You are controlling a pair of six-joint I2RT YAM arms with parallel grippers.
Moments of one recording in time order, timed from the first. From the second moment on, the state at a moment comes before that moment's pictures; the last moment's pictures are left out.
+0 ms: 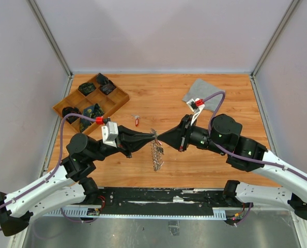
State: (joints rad) left arm -0.93 0.66 0.66 0.34 0.35 -0.14; right arm 1.10 0.90 1.11 -0.30 -0.06 0.59
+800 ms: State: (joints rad) left arm -0.93 0.65 0.66 0.33 0.34 -0.14; right arm 1.10 0.94 1.11 -0.34 -0.06 0.58
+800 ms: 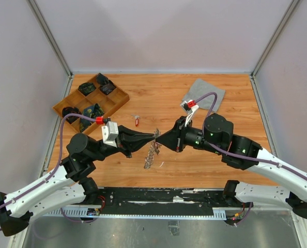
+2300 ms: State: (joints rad) left arm -0.93 0.69 0.66 0.52 0.51 -0.24; right arm 1.10 0.86 1.09 -0.24 -0.40 -0.10
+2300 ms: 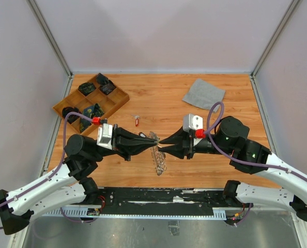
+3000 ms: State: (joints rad) left arm -0.93 0.72 0.66 0.56 0.55 -0.25; right arm 1.10 0.86 1.09 -0.24 -0.41 -0.10
